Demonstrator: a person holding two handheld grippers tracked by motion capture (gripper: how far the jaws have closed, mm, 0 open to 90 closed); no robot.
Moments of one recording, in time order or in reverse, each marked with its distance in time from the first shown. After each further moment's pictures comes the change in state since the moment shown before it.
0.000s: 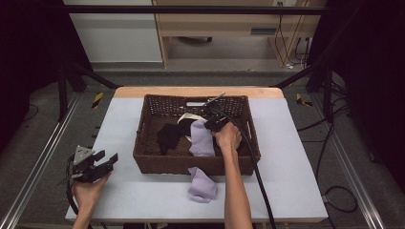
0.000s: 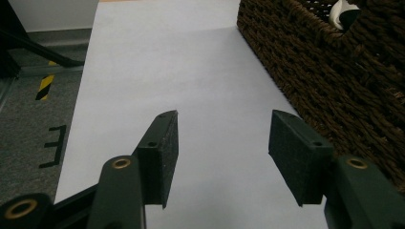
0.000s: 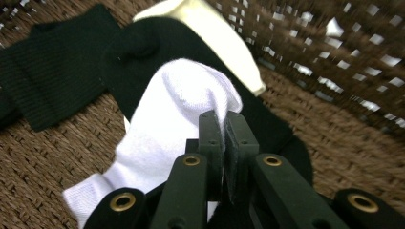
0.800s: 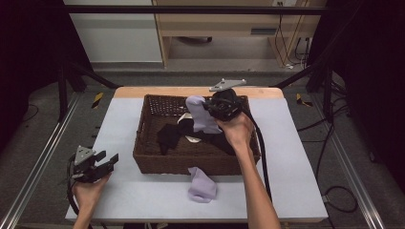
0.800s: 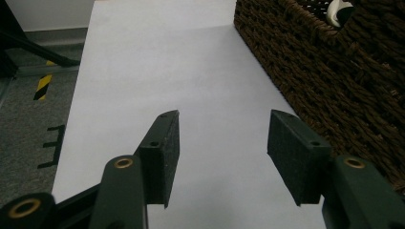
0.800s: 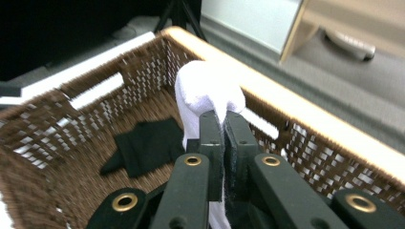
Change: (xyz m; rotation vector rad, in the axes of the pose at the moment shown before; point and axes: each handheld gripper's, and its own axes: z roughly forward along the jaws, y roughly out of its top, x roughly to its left) left arm -0.002 0.000 0.000 0.006 -0.004 0.007; right arm 0.028 0.011 -0.134 -0.409 0.048 -0.158
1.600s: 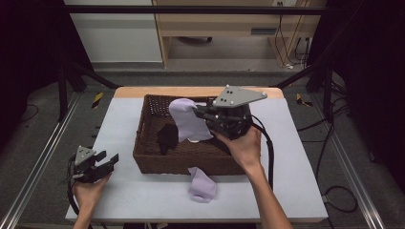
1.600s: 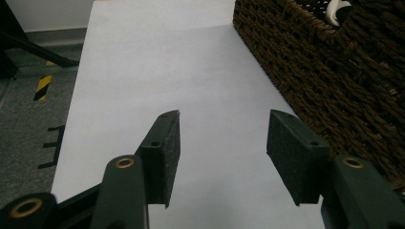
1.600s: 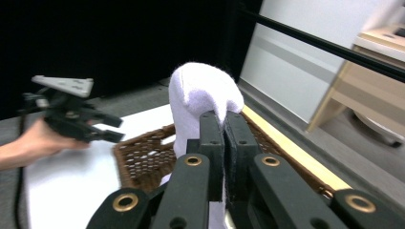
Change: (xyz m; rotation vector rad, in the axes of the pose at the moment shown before) left arm -0.001 0.000 0.000 0.000 -0.001 0.003; right arm 0.059 0.015 -0.090 -0.223 0.155 -0.154
